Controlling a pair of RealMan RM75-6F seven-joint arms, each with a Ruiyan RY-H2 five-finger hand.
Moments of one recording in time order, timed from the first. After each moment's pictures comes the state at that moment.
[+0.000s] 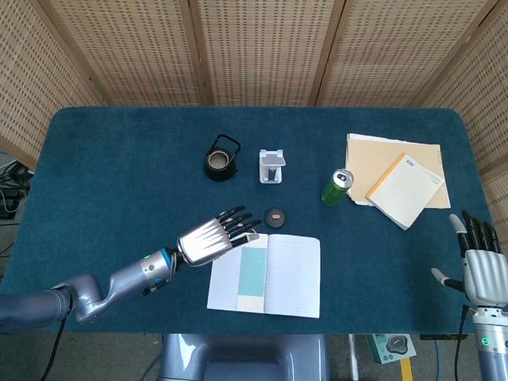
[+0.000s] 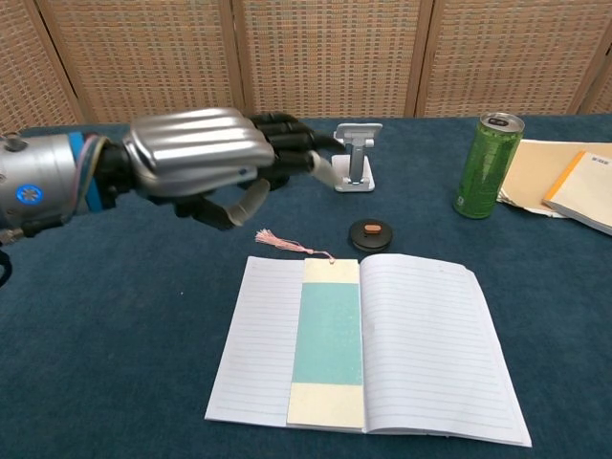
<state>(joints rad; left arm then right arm) -0.94 -1.47 0.03 -1.41 1.68 1.07 0.19 0.11 -1.26 0.13 -1.39 -1.43 1.49 0.05</state>
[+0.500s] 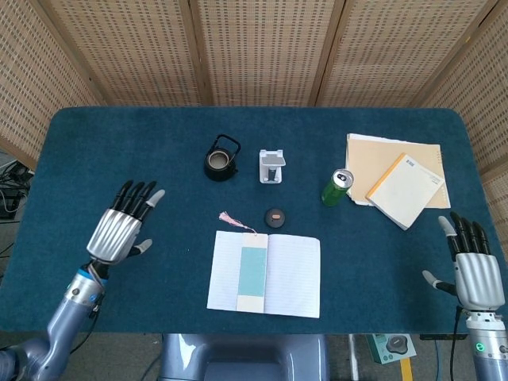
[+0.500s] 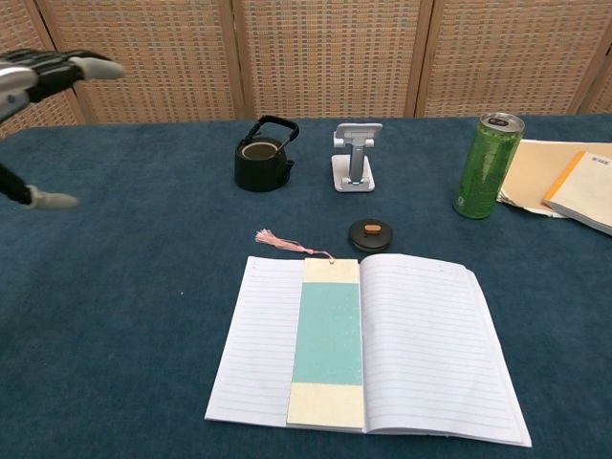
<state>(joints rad) -0.52 -1.35 0.02 -1.66 1.42 1.43 0.42 0.10 -1.25 0.11 -1.45 -1.50 1.54 0.02</state>
